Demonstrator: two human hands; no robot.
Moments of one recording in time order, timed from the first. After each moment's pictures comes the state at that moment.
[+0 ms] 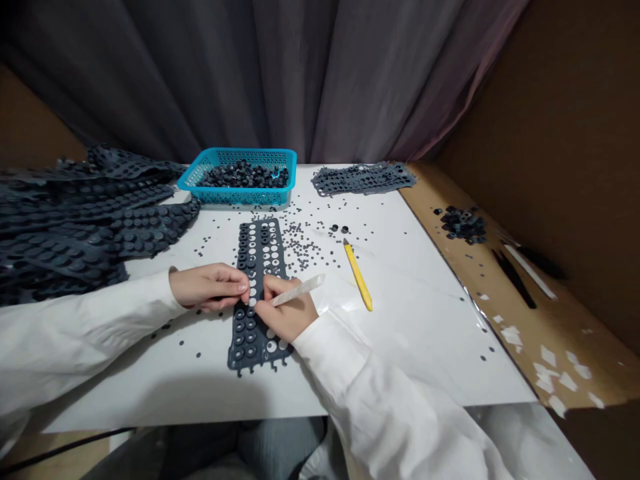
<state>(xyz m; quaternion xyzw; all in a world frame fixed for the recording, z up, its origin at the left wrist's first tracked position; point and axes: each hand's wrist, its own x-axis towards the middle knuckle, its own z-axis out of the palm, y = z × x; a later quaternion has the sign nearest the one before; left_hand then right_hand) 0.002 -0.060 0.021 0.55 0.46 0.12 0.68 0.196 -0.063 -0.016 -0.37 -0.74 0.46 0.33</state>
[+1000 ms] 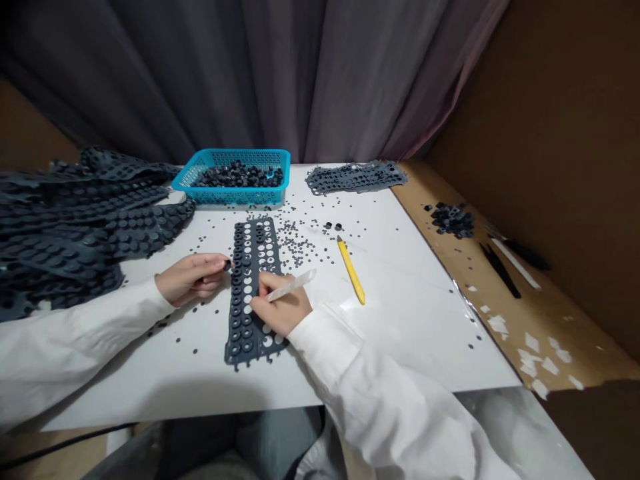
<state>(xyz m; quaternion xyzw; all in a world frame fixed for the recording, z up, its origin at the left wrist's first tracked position) -0.010 -0.068 0.003 0.37 0.51 0.37 0.68 0.197 -0.063 -0.015 -0.38 -0.73 0.46 0.33</state>
